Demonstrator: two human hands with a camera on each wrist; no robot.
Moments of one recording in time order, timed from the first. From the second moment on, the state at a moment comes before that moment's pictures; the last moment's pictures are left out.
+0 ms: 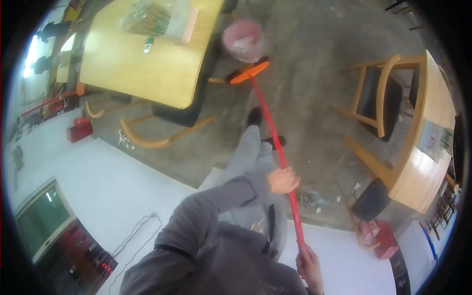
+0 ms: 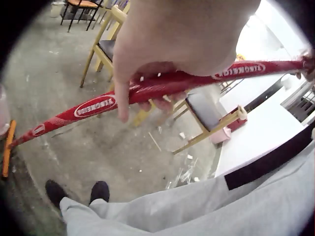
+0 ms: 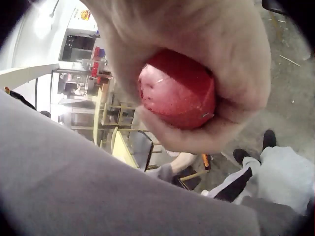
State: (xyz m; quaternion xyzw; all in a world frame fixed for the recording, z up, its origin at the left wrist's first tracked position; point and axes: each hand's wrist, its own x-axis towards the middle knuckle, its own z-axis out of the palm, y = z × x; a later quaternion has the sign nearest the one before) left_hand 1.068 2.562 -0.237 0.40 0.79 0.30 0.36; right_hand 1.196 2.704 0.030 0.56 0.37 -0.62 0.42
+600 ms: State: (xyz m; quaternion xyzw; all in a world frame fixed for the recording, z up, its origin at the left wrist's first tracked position) left_hand 1.183 2.593 -0.143 0.51 0.61 0.28 0.54; right_hand 1.342 2.673 0.137 0.66 0.26 -0.58 0.39
